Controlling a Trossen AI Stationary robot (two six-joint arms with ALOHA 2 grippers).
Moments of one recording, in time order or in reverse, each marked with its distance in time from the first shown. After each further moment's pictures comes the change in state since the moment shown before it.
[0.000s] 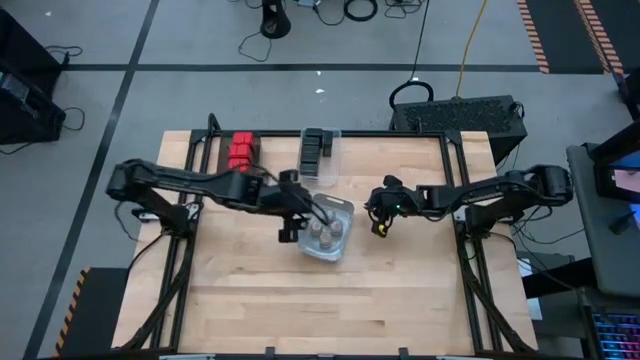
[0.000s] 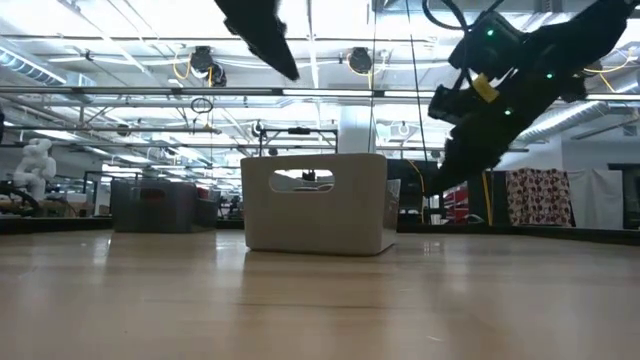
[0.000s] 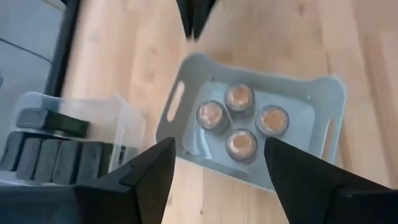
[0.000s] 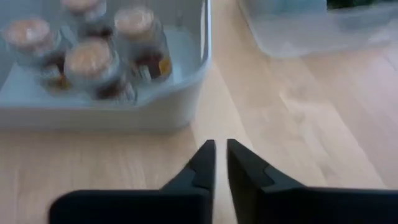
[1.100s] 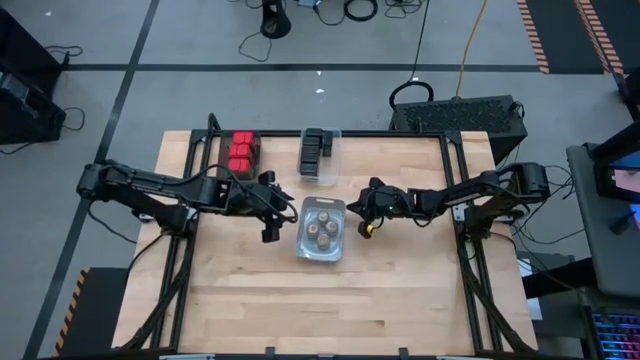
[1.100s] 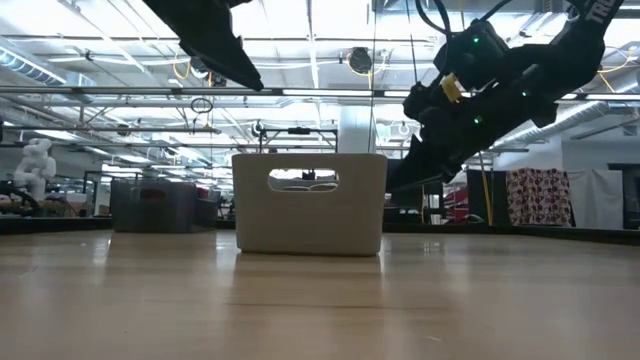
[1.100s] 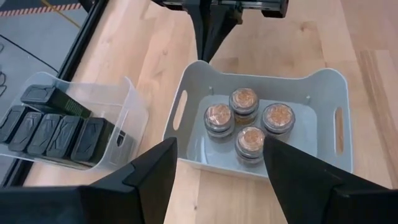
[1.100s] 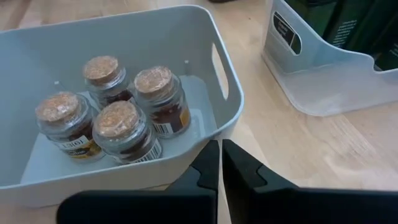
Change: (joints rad) left arm 0.000 -0.302 -0.417 0.312 -0.019 -0.058; right arm -0.002 0.206 0.000 0.426 -0.051 0.032
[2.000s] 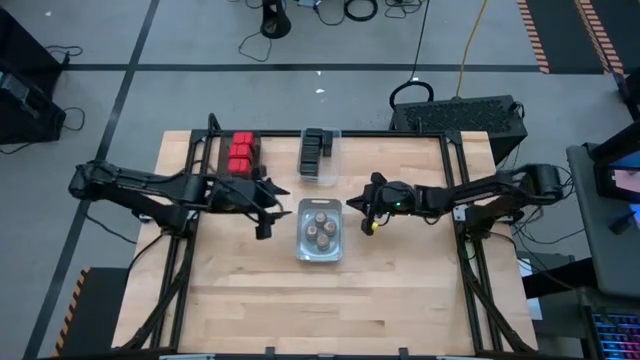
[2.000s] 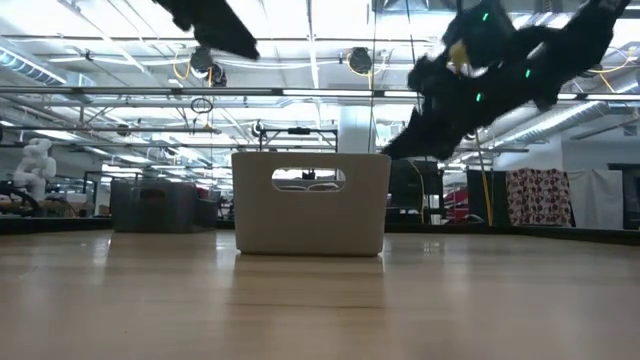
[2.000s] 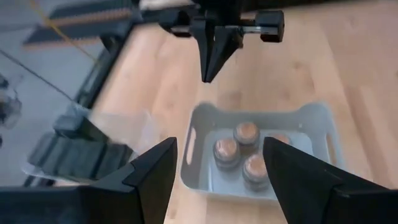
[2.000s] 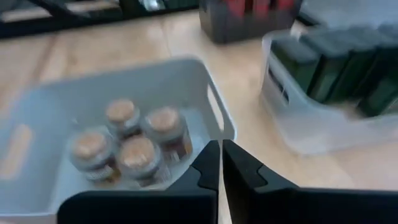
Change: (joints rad) left arm -0.023 -0.102 -0.001 0.026 -0.033 0.026; right arm 0.006 -0.105 0.012 -0.021 -0.004 -0.038
